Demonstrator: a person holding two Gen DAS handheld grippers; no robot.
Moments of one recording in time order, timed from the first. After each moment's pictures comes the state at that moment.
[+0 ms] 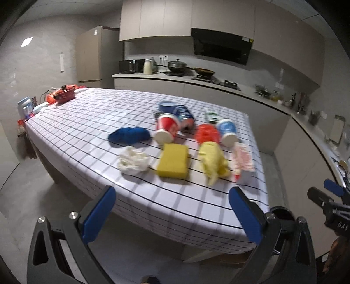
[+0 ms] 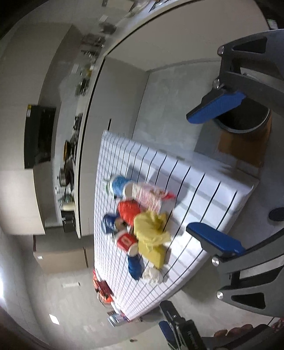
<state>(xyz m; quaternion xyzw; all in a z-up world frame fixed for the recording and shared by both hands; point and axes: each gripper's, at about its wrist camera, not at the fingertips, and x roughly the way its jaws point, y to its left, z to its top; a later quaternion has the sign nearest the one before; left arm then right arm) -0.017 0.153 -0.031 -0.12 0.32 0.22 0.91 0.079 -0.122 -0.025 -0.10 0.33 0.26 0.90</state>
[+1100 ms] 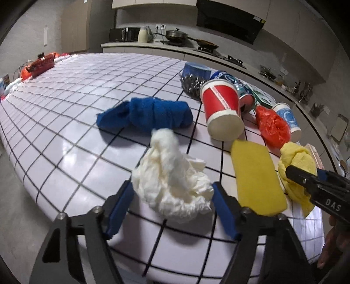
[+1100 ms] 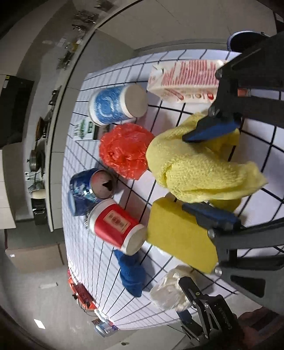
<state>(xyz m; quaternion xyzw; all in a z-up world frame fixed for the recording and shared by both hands) 0.078 0.306 -0.129 -0.15 0.39 0.16 0.89 0.181 0.106 -0.116 -0.12 0.41 0.27 0.86</state>
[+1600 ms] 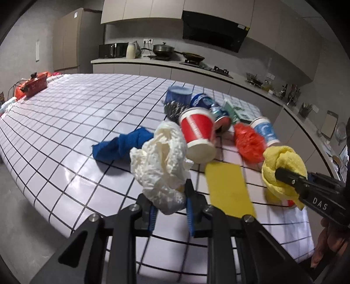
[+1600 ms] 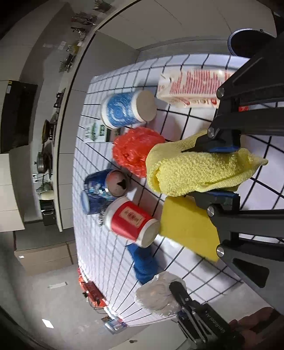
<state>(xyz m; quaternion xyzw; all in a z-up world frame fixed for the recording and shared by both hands) 0.062 0.293 -0.076 -0.14 0.35 0.13 0.92 0.170 0.095 -0.085 -0.09 0.39 0.27 0.87</state>
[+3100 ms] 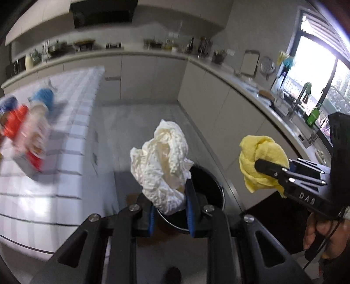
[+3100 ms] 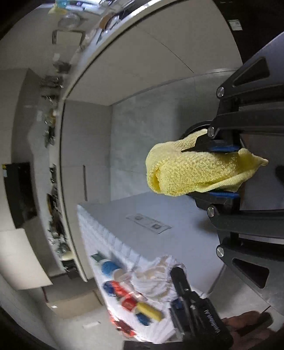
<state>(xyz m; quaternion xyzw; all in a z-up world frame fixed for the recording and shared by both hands) 0.126 -0.100 -0.095 -0.07 0.42 -0.14 0.89 0.133 -0.351 -0.086 -0.03 0.40 0.14 0.90</state>
